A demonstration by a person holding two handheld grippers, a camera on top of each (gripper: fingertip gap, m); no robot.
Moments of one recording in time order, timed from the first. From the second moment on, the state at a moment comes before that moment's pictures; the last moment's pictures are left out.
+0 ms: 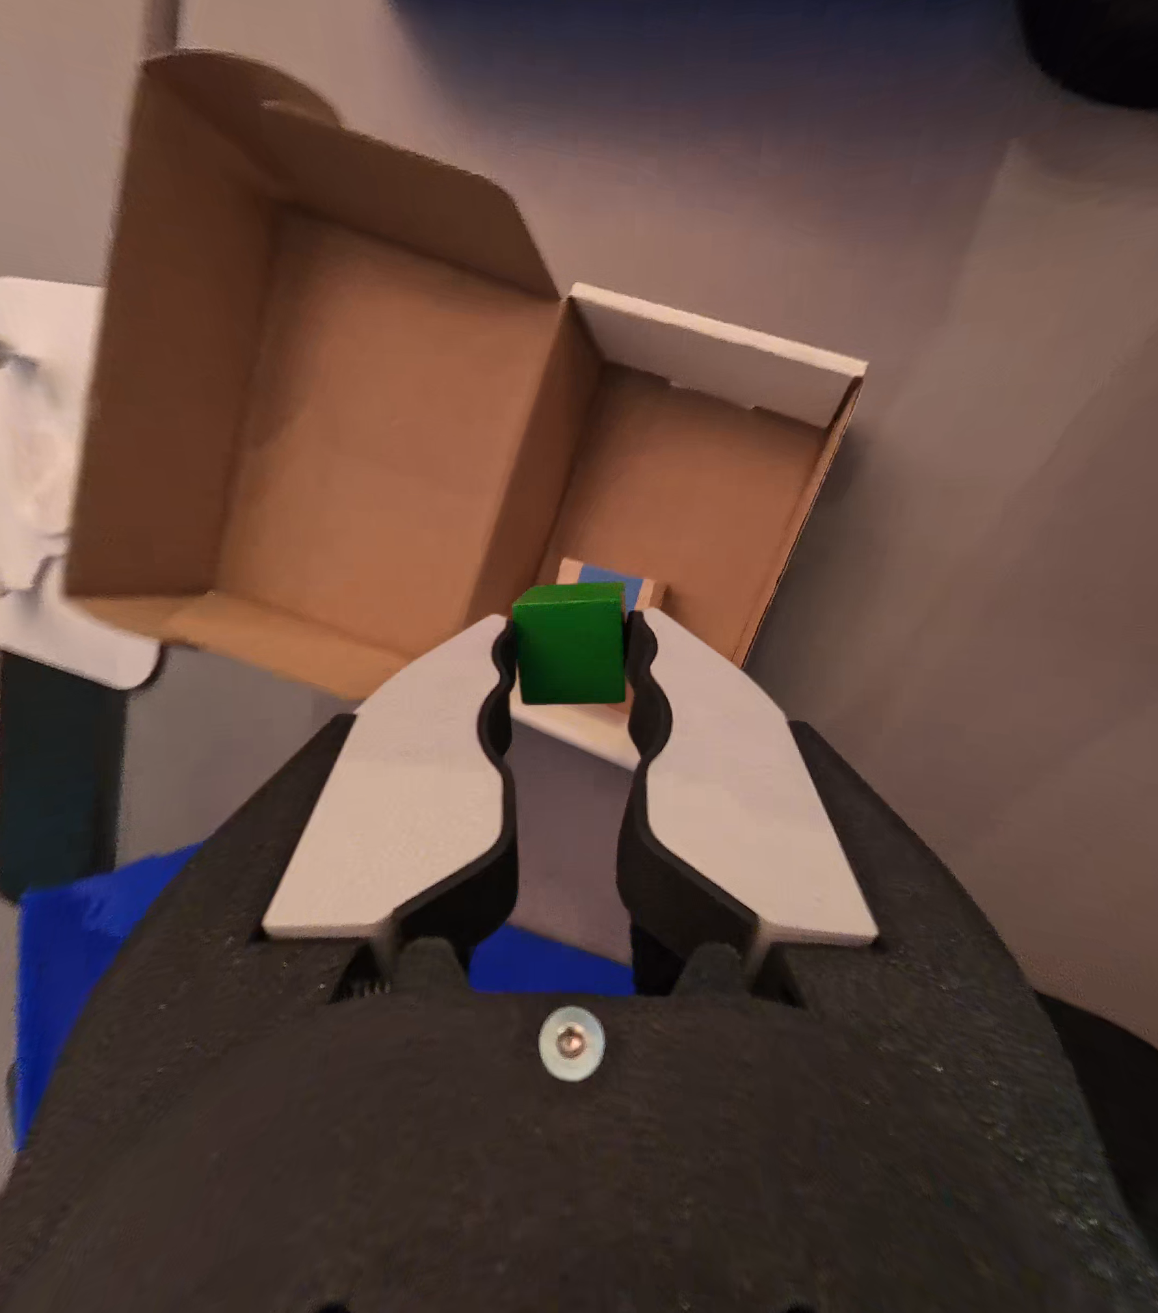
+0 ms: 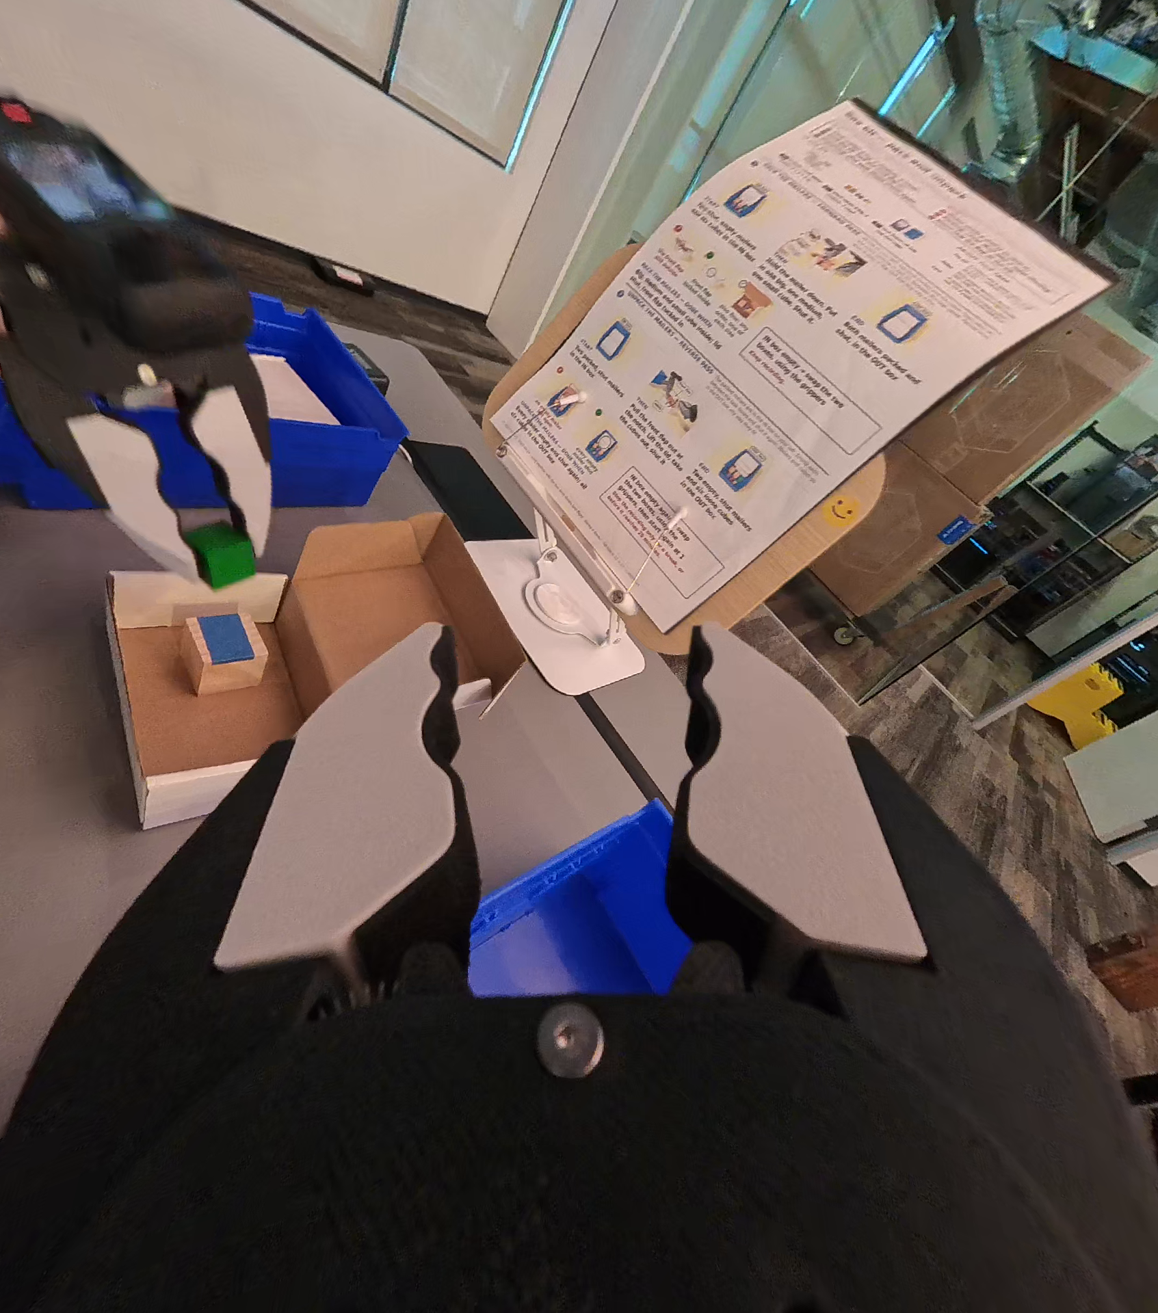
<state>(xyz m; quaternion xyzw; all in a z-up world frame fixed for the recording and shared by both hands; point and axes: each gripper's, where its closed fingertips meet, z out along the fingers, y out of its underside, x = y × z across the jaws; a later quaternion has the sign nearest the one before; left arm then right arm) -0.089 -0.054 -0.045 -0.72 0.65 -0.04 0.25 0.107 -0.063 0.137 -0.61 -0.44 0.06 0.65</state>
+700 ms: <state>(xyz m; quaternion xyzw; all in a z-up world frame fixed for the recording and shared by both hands) -0.049 -0.051 -0.144 -0.66 0.74 -0.01 0.11 0.132 -0.077 0.149 -0.60 -0.42 0.07 0.68</state>
